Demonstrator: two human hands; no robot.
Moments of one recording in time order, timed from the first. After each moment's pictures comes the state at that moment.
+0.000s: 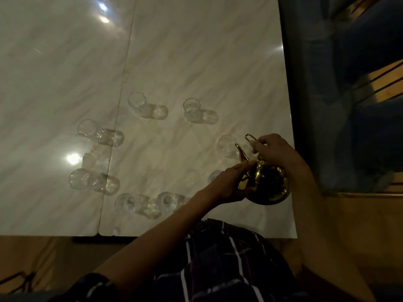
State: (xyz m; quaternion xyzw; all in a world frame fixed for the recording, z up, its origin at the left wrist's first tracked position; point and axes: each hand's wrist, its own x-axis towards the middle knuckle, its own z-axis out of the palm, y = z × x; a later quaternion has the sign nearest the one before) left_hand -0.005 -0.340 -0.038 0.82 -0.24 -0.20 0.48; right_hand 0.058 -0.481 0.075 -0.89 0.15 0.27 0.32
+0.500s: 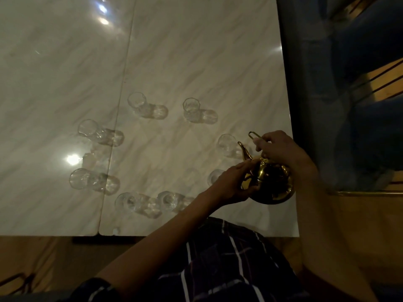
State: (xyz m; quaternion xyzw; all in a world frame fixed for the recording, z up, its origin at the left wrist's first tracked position) left_hand -0.012 -0.347 -0.032 0.80 -0.24 -0.17 0.52; right_hand 0.054 -0.487 0.086 -0.90 0.14 0.26 0.32
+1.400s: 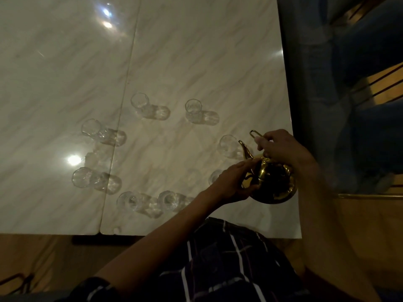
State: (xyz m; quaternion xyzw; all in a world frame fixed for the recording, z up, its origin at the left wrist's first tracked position) left_hand -0.013 -0.342 -0.022 0.80 -0.25 -0.15 0.52; right_hand 0.051 -0.483 0.098 -0.90 0.13 0.26 0.33
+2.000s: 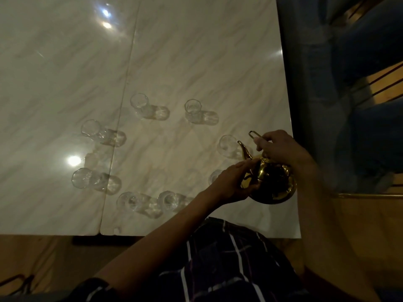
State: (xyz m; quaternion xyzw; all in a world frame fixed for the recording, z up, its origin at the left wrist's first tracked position) left_hand -0.014 -0.340 -0.016 0.81 -0.24 -0.15 0.51; right_hand 0.052 -0.486 0.091 -0.90 0.12 0.26 0.32
